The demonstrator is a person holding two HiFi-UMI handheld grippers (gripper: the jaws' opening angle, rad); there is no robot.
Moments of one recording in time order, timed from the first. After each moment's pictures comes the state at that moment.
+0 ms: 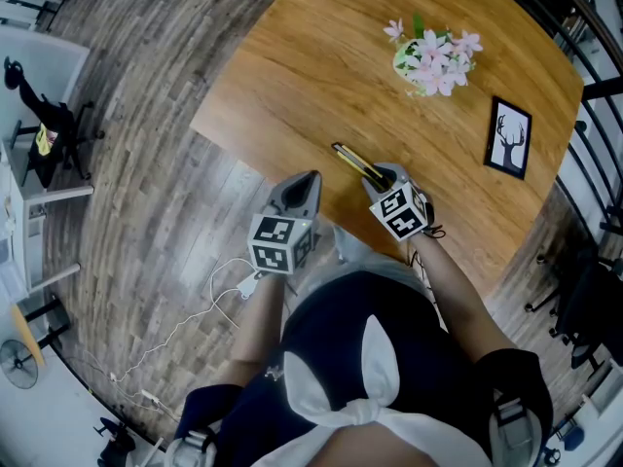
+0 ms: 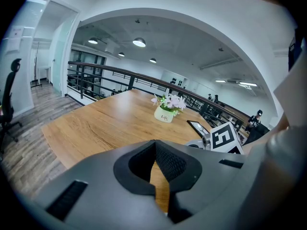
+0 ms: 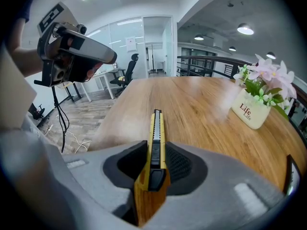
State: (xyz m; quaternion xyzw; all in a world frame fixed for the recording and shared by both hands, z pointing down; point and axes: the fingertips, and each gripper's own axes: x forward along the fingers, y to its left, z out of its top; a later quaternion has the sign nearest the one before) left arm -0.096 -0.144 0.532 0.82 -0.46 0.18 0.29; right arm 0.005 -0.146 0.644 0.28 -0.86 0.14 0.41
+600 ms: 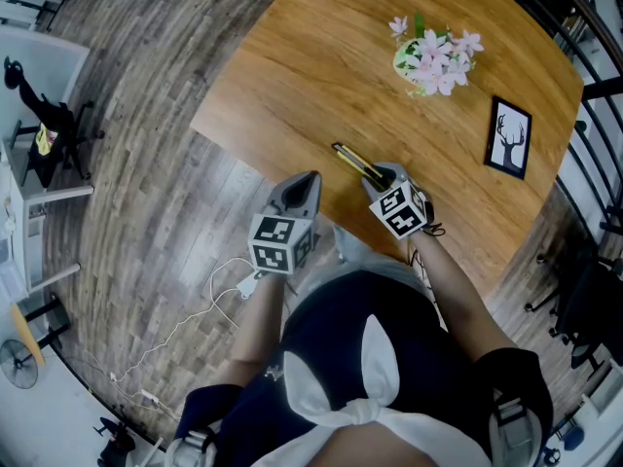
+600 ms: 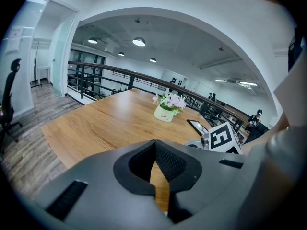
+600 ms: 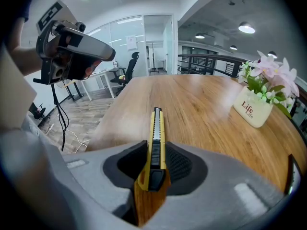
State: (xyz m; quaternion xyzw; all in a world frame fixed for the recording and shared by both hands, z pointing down) left arm -0.098 -0.141 0.536 0.82 -0.46 0.19 0.29; right arm 0.005 -0.145 0.651 0.27 -0.86 0.14 0.41
